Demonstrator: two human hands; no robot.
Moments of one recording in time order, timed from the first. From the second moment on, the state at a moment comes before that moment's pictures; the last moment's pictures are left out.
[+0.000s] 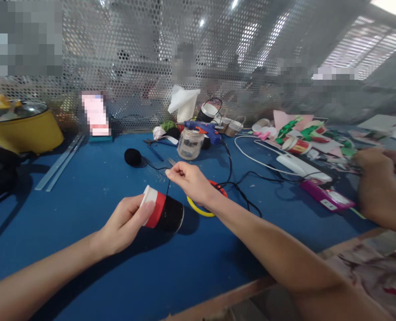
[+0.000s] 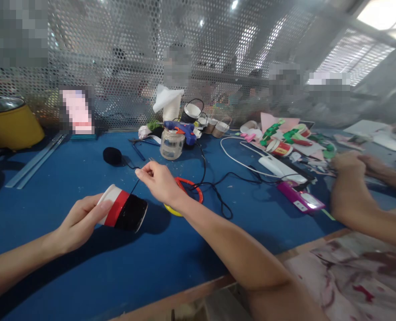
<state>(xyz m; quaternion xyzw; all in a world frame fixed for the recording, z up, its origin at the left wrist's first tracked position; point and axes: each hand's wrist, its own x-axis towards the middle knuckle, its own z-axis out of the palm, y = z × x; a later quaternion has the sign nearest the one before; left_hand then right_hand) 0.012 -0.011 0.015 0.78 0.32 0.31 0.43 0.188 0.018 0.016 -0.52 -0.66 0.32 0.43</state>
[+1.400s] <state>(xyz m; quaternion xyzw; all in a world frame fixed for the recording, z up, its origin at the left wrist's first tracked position) 0.021 0.008 0.014 0.49 0.44 0.48 0.58 0.185 0.006 0.014 -0.47 -0.63 0.50 0.37</state>
